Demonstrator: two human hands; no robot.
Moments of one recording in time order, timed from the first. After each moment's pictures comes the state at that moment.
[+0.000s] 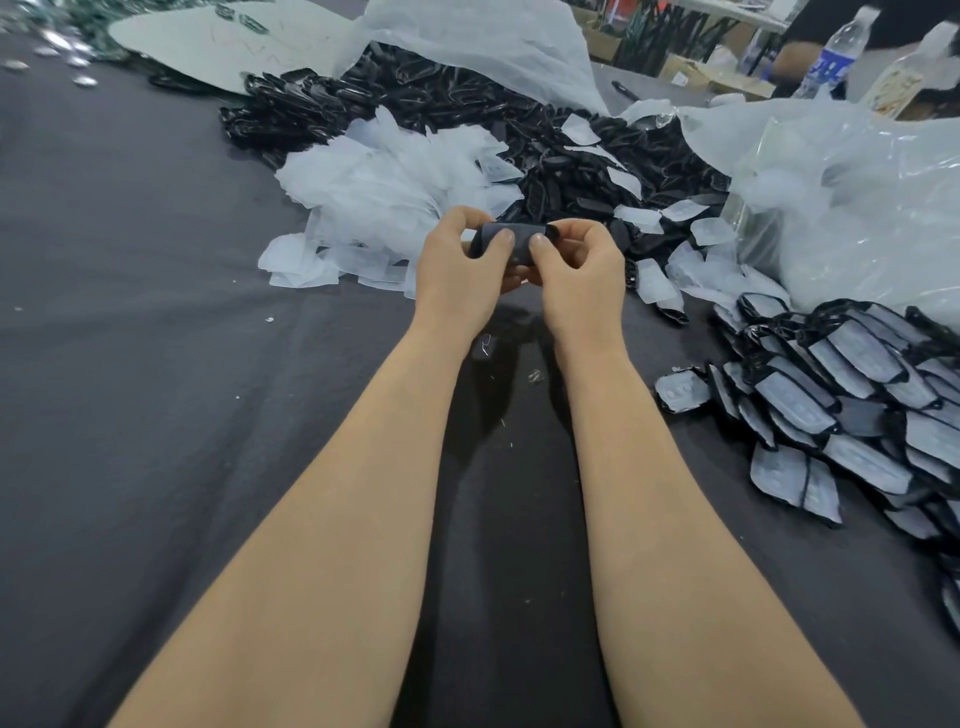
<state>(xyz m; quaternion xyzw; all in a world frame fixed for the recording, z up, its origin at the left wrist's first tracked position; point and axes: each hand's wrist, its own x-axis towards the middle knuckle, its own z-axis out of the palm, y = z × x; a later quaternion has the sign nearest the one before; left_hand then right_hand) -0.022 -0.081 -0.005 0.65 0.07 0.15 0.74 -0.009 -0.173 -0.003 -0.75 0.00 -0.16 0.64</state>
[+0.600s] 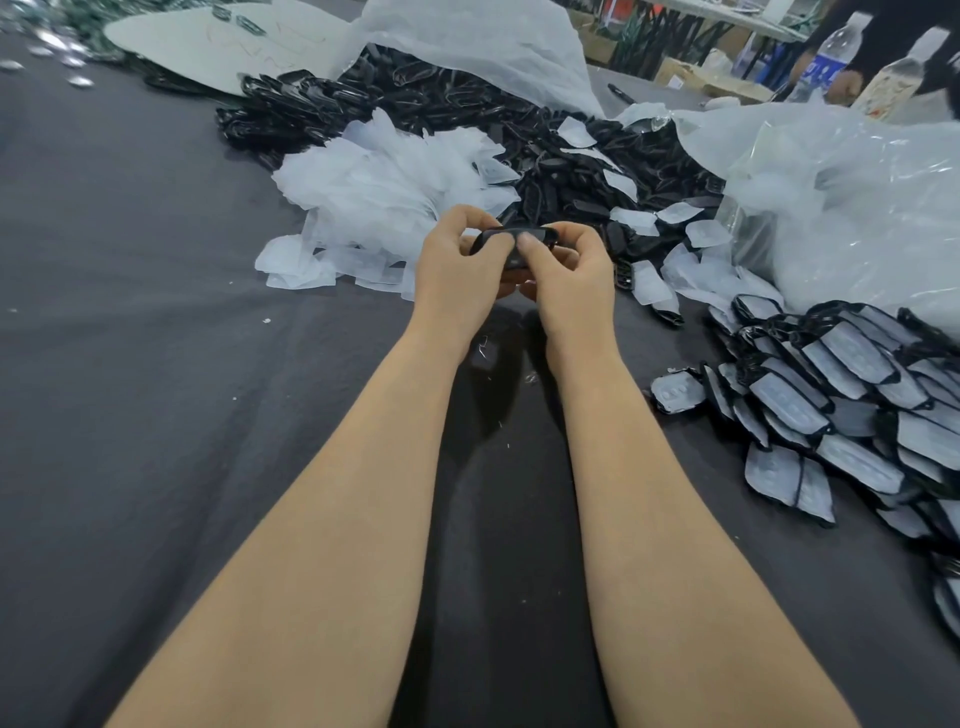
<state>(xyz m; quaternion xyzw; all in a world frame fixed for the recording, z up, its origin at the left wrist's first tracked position) -0.021 -0.082 -0.005 0.62 0.06 0.13 0.77 -0.015 -0.171 0.001 -0.71 0.00 -0.11 0.70</state>
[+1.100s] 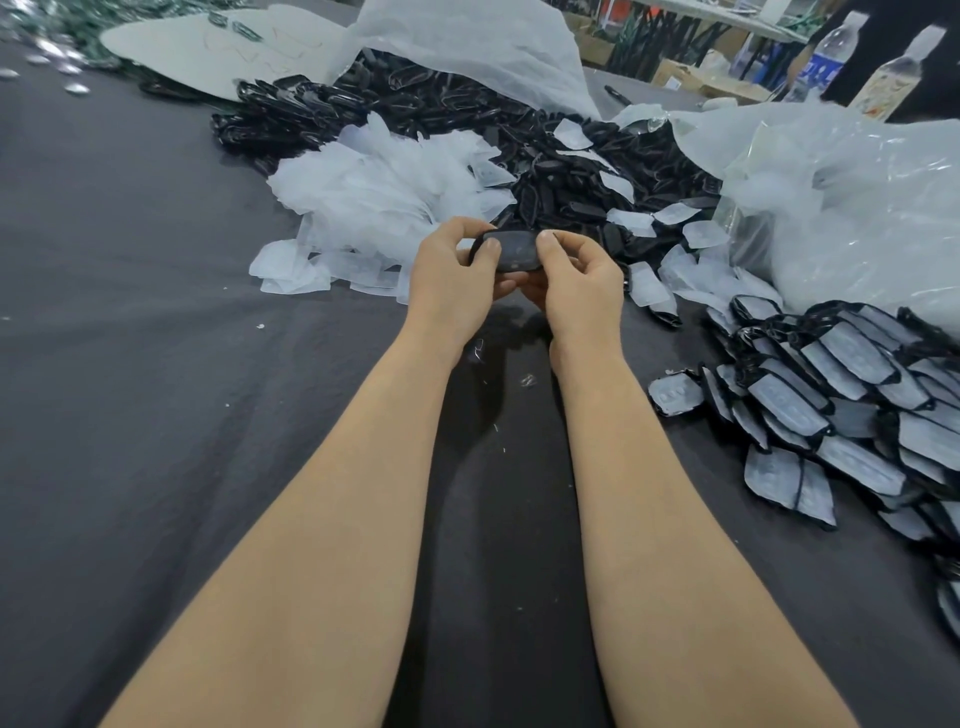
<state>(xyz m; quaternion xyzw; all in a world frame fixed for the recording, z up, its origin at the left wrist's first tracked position) -0.021 -0.082 -0.006 0.63 0.06 0.12 0.77 -0.010 -0.176 0.000 -0.67 0.05 -0.11 0.73</state>
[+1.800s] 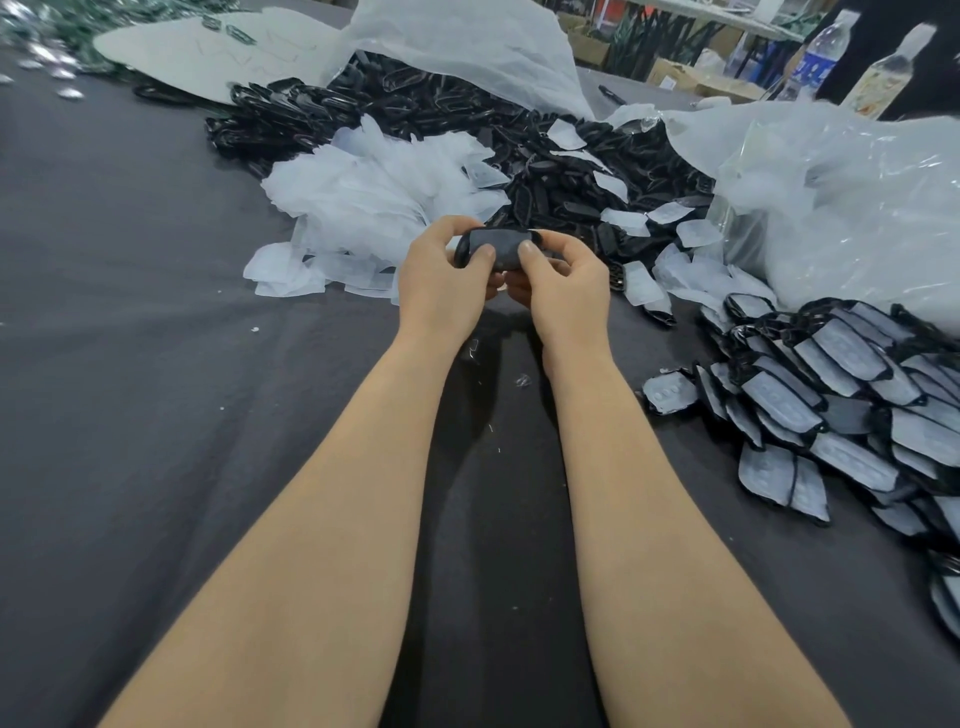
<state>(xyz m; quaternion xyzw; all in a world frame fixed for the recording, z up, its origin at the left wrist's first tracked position) -0.020 -0.080 -0.009 0.68 0.07 0.16 0.71 -0.009 -0.174 -0.004 -0.72 0.03 -0.10 0.69</state>
